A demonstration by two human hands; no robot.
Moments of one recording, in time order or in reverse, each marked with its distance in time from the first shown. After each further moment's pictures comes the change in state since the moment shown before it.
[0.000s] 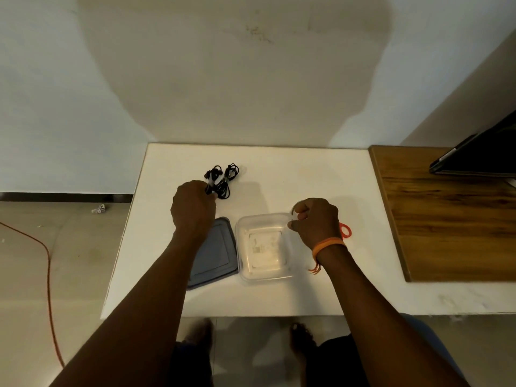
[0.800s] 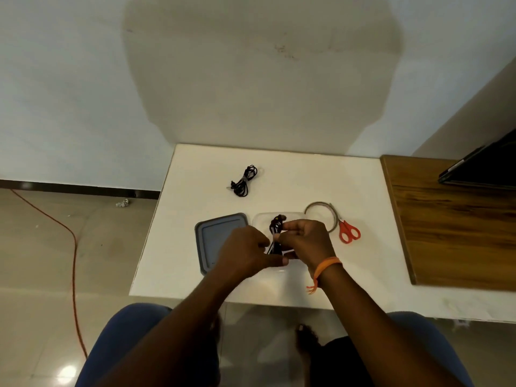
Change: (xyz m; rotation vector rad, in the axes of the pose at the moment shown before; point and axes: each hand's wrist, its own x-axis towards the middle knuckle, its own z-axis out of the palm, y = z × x) left_hand -0.103 0.020 -0.017 -0.063 -0.589 0.192; right_hand -0.058 -0.027 0.007 0.555 -0.310 0.169
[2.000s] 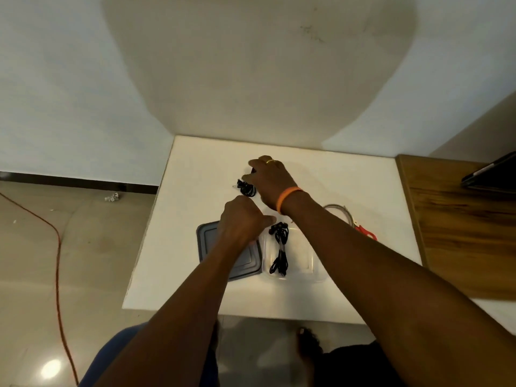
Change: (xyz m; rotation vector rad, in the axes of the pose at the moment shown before) left_hand 0.070 -0.022 -0.026 -0.222 0.167 -0.229; right_hand 0.134 -0.060 0.071 -1.501 -0.146 -0.772
